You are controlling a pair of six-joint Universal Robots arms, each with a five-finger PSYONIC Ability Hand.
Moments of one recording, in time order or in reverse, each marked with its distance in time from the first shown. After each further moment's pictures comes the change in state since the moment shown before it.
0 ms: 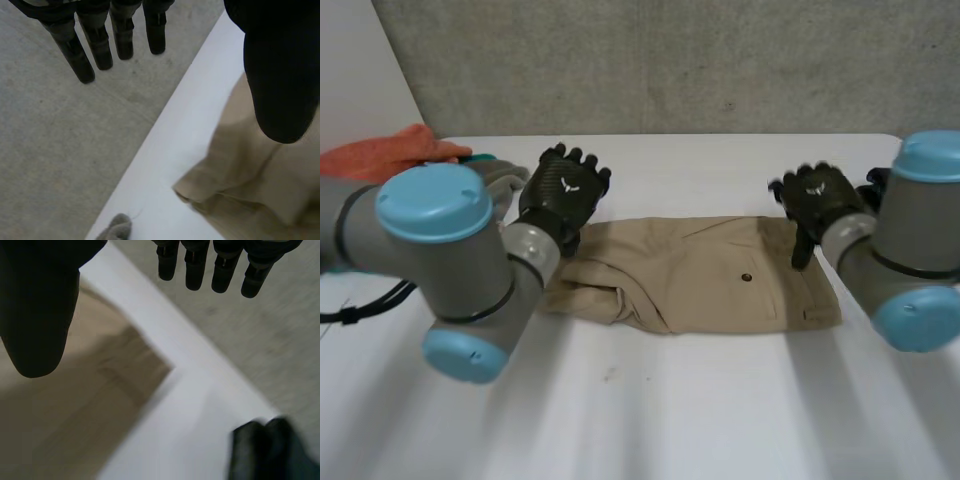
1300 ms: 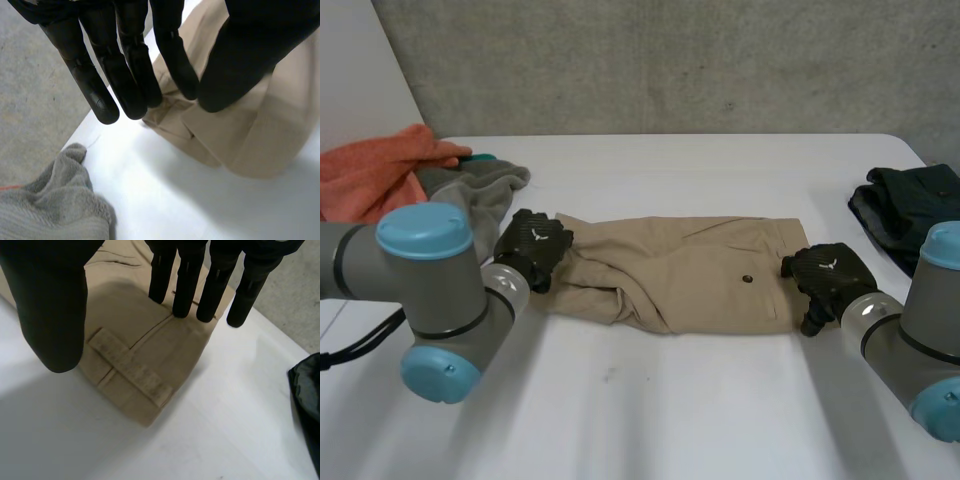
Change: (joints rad) left arm 0.125 -0.085 -0.100 -0.002 0.054 -0.029; right arm -0.092 -0.063 0.394 -0.230 -0.103 0.007; left_hand 0.711 0.739 0.753 0.753 0.742; right_hand 0.306 0.324 0.327 0.328 0.313
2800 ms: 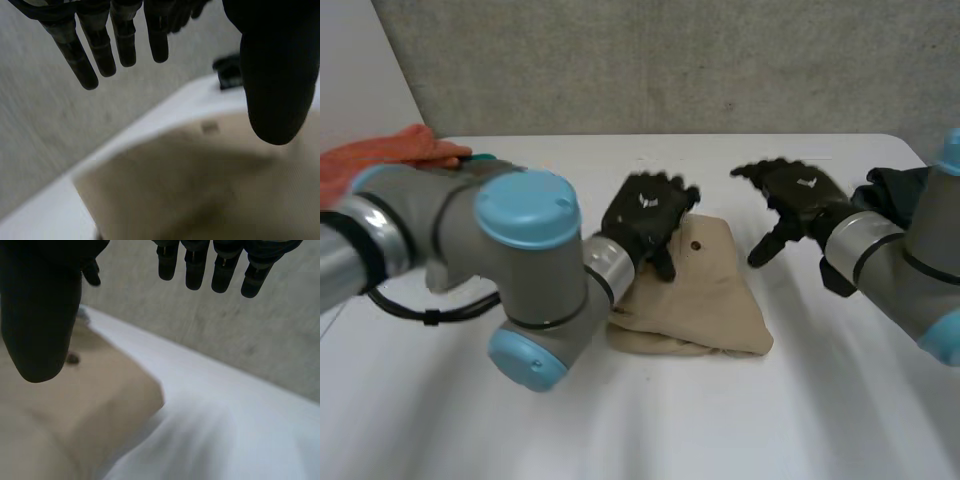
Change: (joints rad) left arm -0.285 -0.110 0.375 -0.133 0.018 -0.400; right arm 0.073 -0.039 -0.314 0.188 -0.148 0.405; left_hand -0.679 -0.702 -0.716 -0.718 -0.724; right_hand -0.309 -0.328 -0.327 -0.328 -0.313
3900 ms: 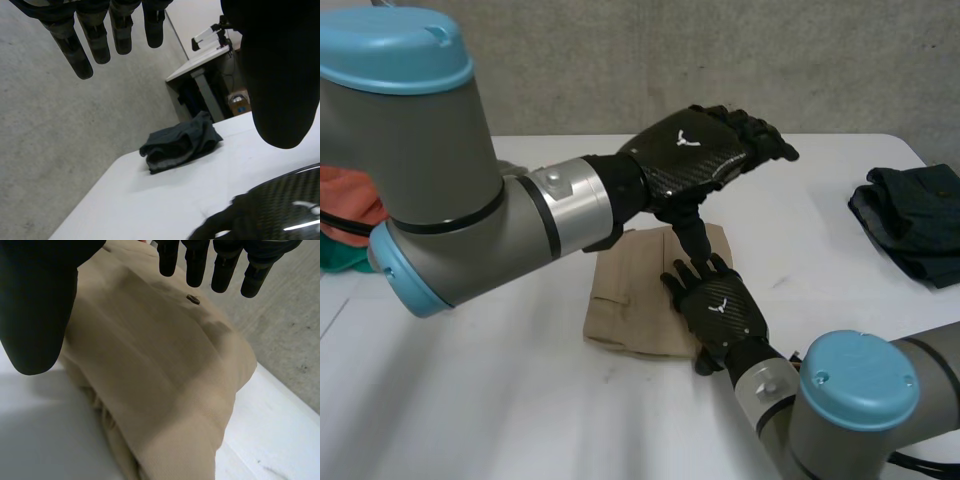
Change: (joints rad) left arm 0.093 0.191 0.164 -0.295 0.595 0.047; right arm 0.342 0.068 0.458 -0.577 0.276 -0.302; left_hand -0.142 -0.116 -0.125 -0.113 -0.093; right_hand -0.037 -0.025 0.000 0.000 -0.001
